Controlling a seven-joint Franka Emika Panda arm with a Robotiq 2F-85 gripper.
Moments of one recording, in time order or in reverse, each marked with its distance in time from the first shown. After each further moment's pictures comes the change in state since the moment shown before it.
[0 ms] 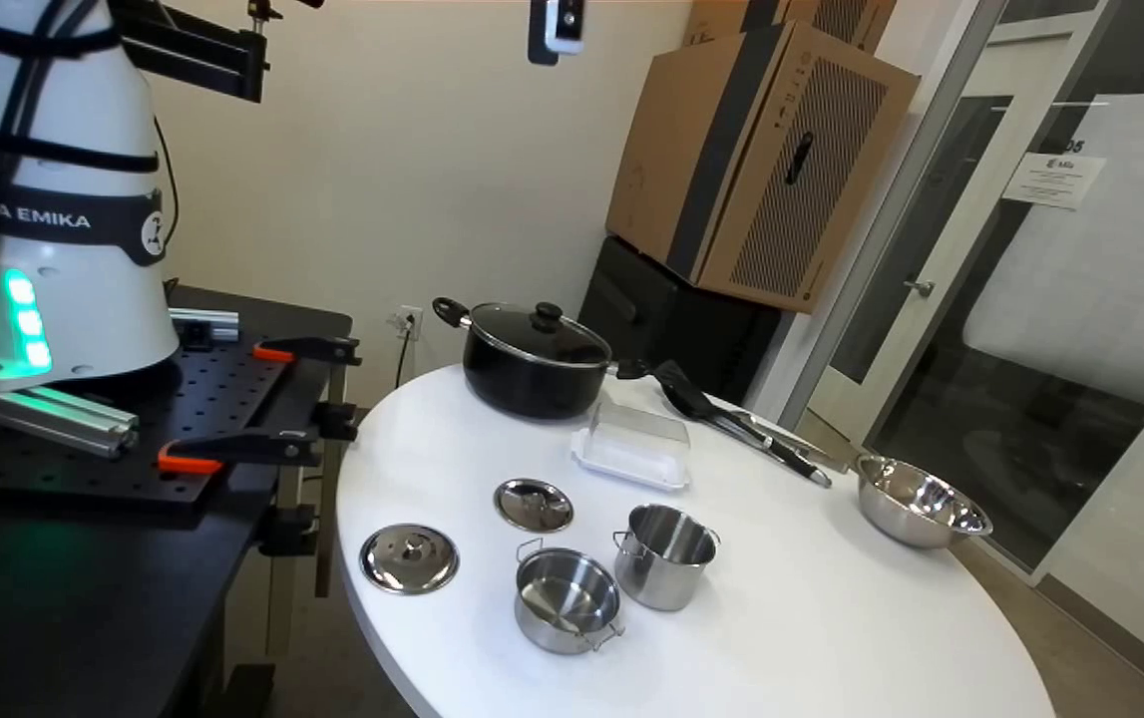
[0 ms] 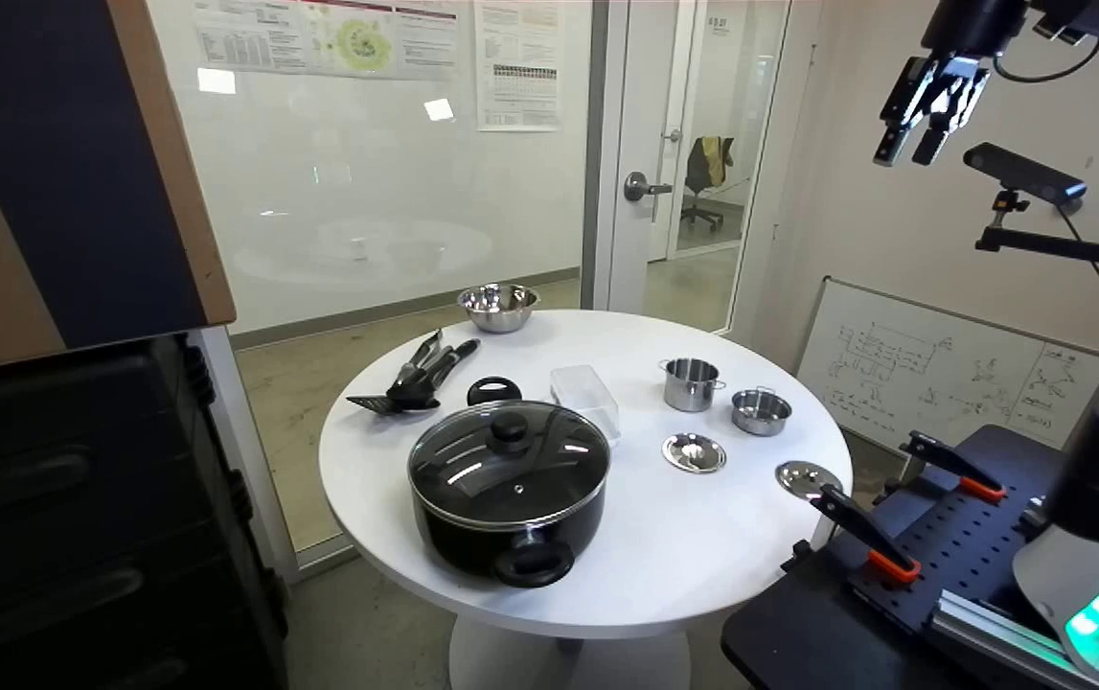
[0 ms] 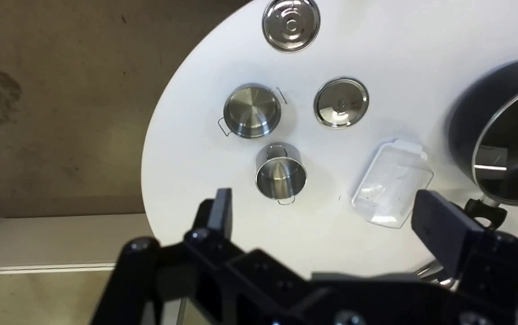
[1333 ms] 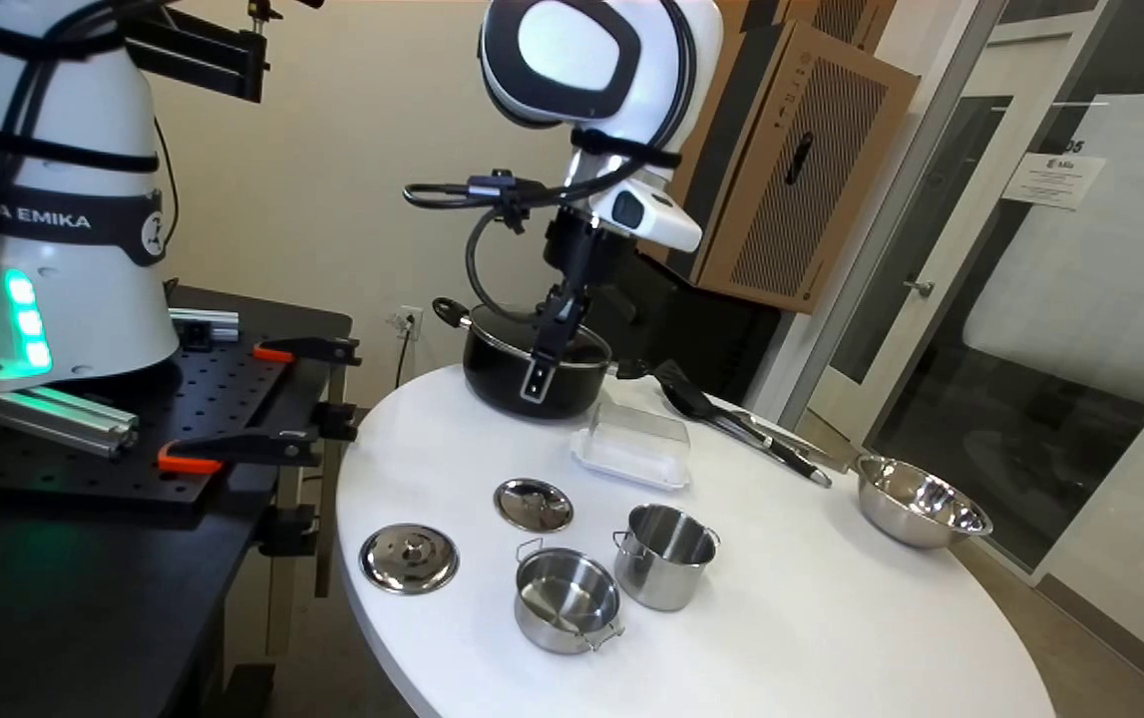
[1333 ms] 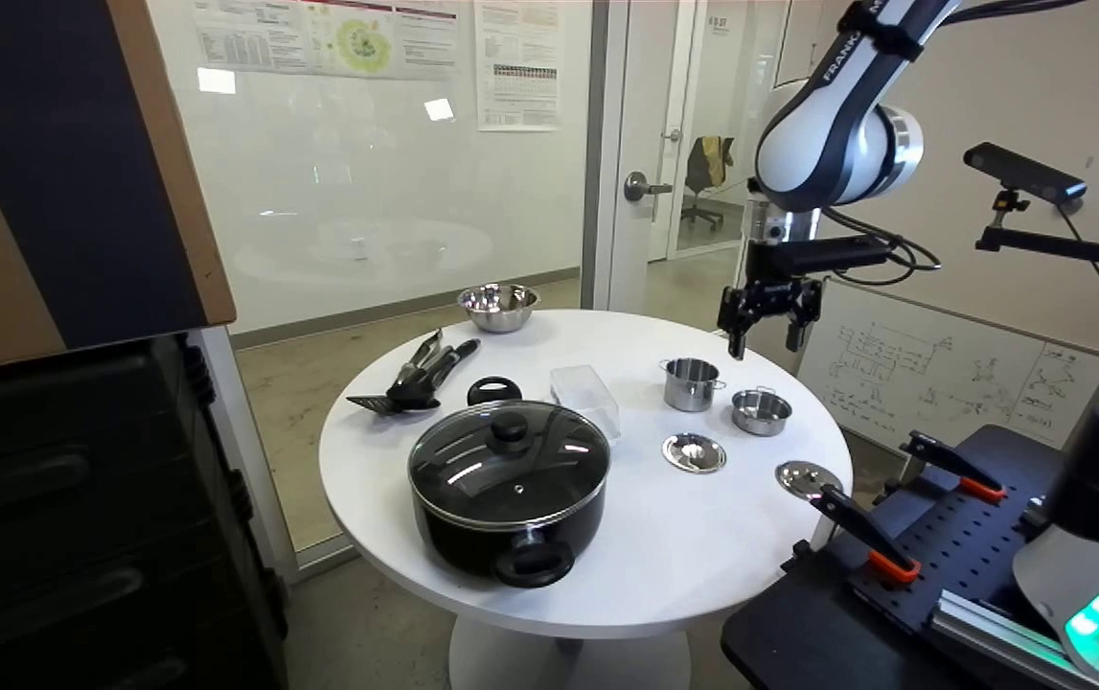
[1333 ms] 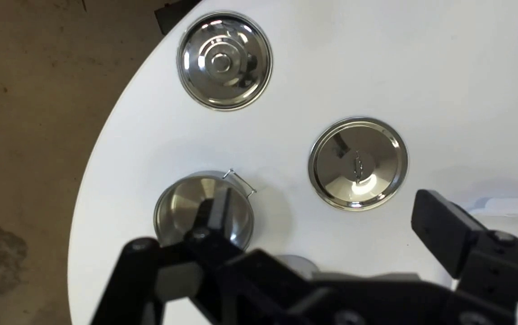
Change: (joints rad) arm 0.044 0.890 0.216 0.068 0.074 0.547 0.497
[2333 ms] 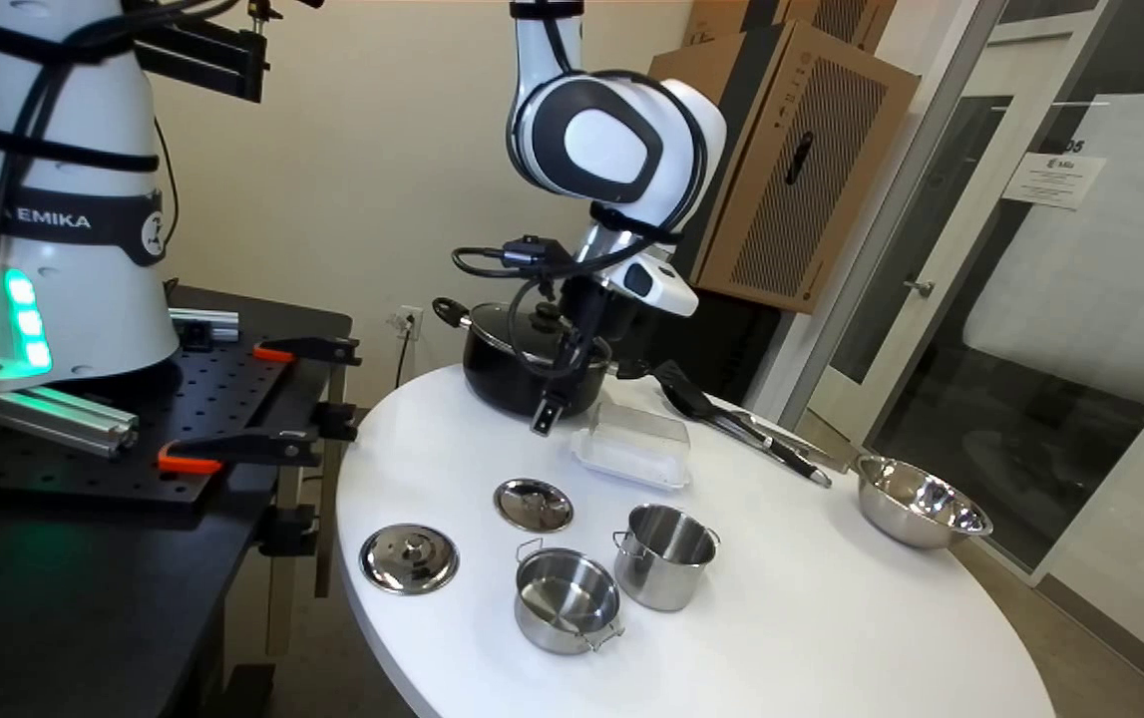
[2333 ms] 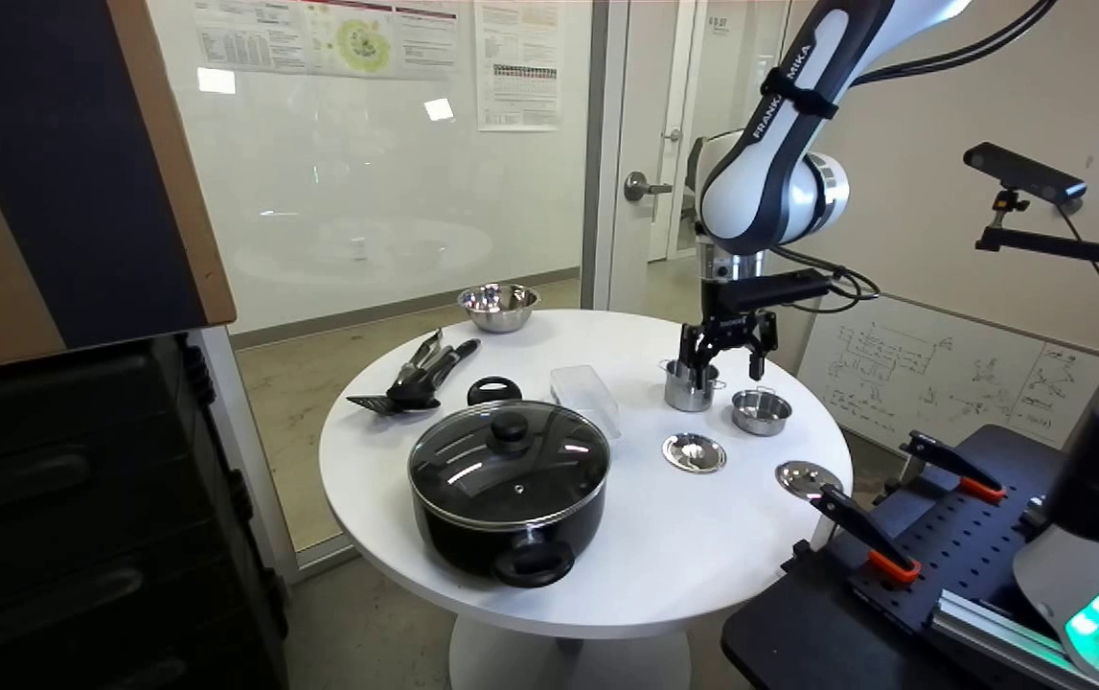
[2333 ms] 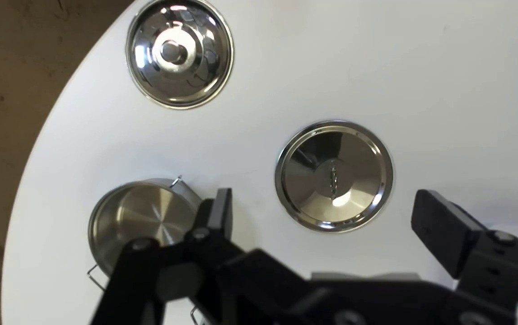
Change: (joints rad) arm 0.115 0.229 -0.020 0.152 -0.006 -0.002 0.079
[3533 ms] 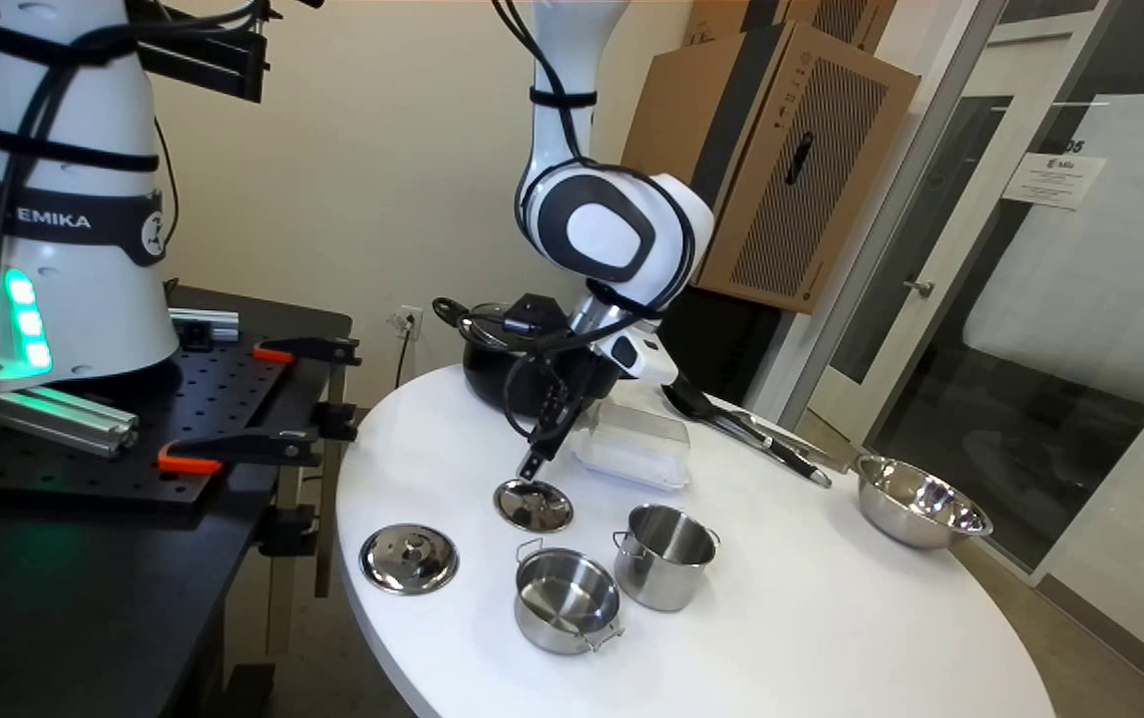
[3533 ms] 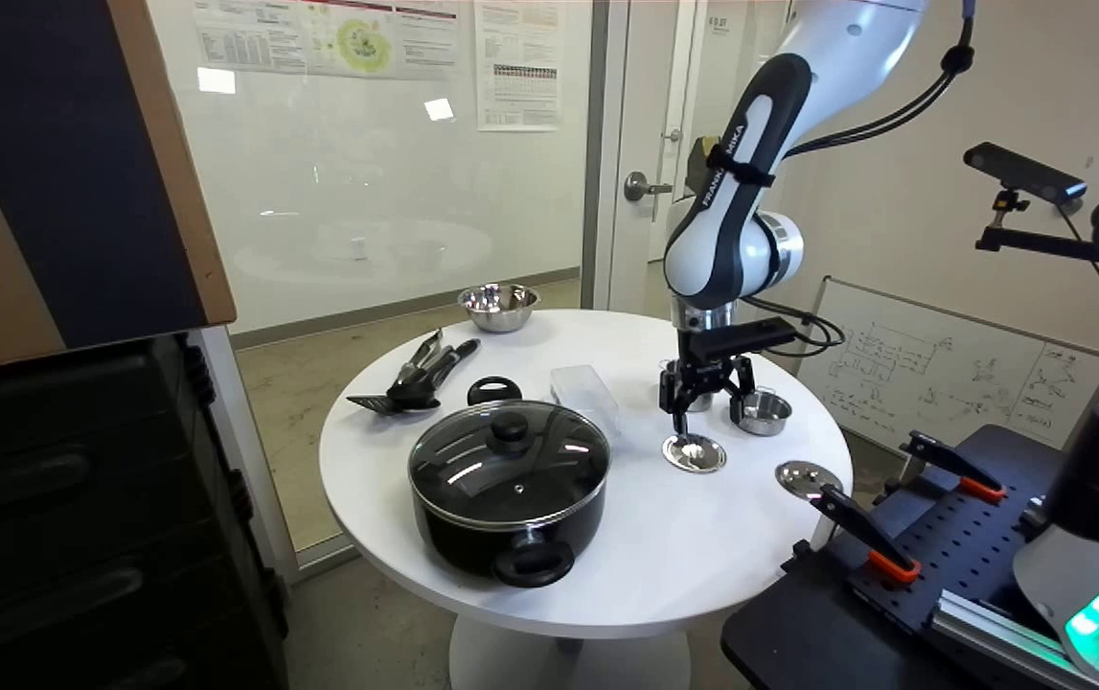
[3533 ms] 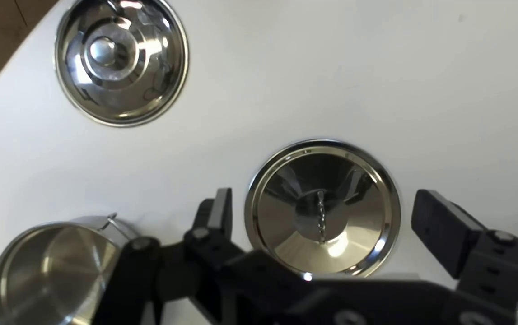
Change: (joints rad) arm 0.046 0.243 -0.004 0.140 0.068 0.022 0.001
